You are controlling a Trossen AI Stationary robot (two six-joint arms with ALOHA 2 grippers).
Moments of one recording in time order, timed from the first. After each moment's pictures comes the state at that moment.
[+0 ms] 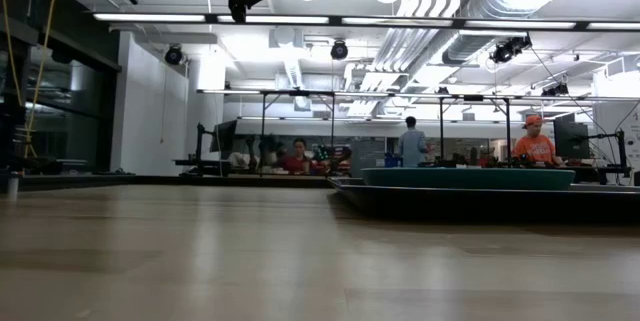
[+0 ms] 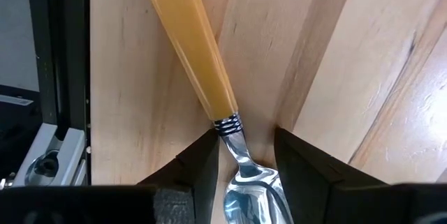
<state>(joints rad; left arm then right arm) 0.06 1.18 0.61 0.65 -0.03 -0.08 1.05 1.93 1.20 -0.86 -0.06 0.80</state>
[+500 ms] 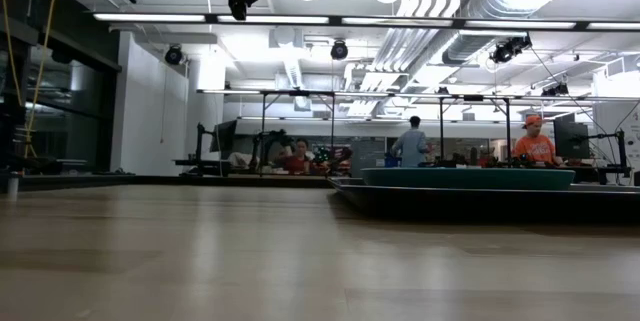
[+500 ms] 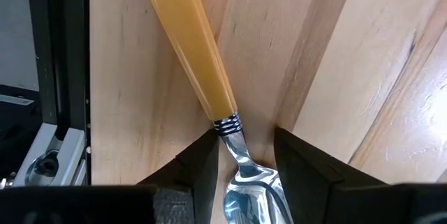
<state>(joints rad) 0.05 1.18 0.61 0.65 -0.03 -0.07 1.05 1.93 1.20 -0.87 -0.06 0.80</state>
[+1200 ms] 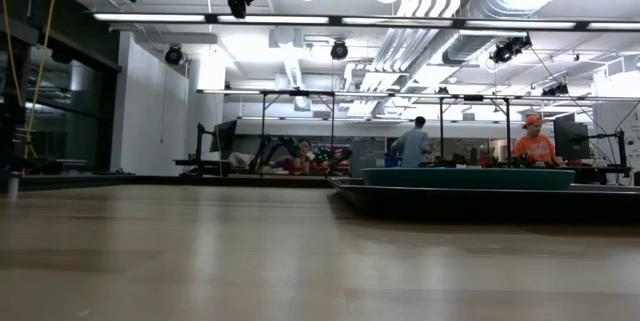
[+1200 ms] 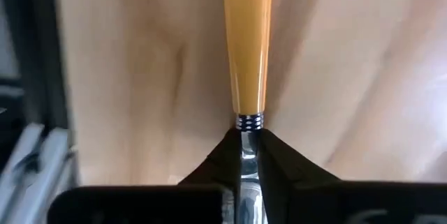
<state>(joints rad) 0.05 1.17 0.61 0.66 -0.03 -0.07 0.96 1.90 1.19 -0.90 -0.10 0.73</state>
